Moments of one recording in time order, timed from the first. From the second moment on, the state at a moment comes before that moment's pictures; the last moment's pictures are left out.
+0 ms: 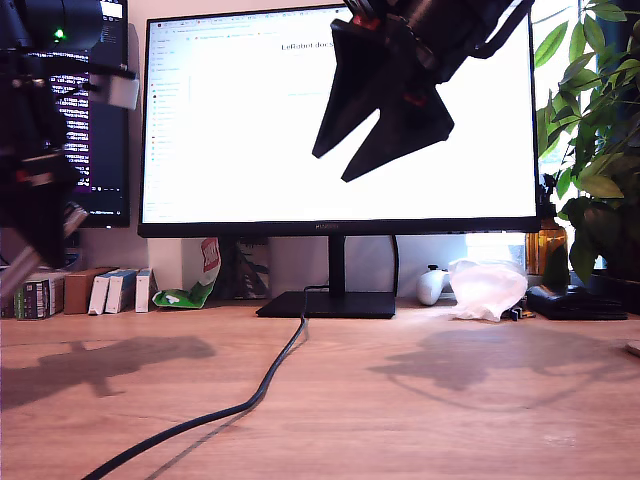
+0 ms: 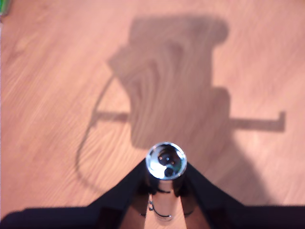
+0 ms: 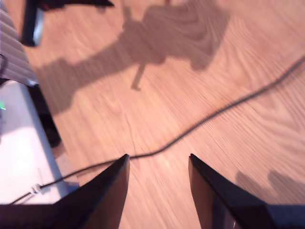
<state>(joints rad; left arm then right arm) -0.34 1.46 1.07 -0.77 -0.09 0.64 0.56 1.62 1.38 -0.80 -0.52 -0.23</state>
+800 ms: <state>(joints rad) -0.40 1.65 1.07 -0.84 -0.30 1.18 0.59 1.62 1.38 -0.77 -0.54 -0.23</state>
